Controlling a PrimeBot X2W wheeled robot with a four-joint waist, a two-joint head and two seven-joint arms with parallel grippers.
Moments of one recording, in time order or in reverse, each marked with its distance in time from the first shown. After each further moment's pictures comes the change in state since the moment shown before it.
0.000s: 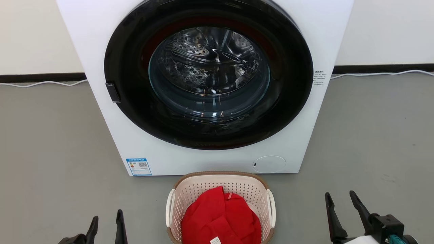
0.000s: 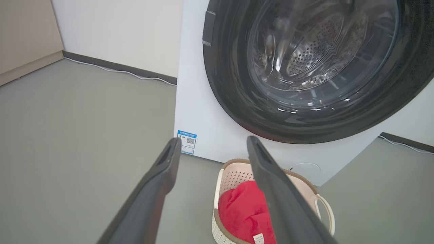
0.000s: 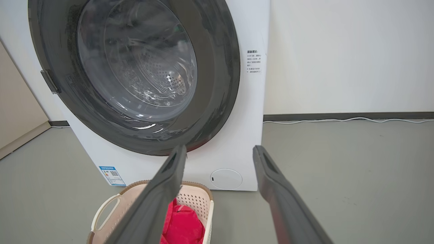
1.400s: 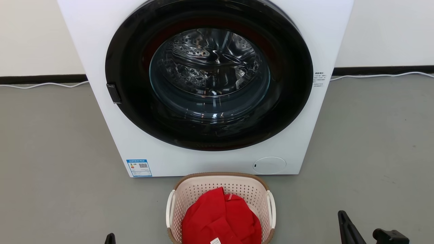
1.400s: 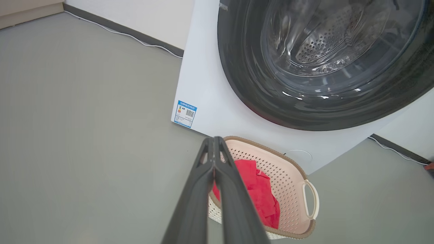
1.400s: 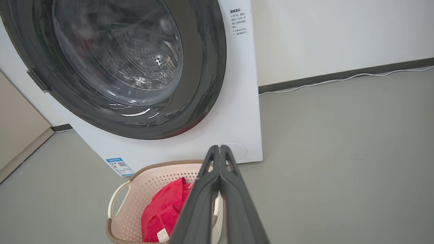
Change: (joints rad) left arm 0.065 -0.036 0.032 0.015 -0.095 -0.017 0.037; right arm 0.059 0.011 -0.005 0.037 0.132 -0.001 0.033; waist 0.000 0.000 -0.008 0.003
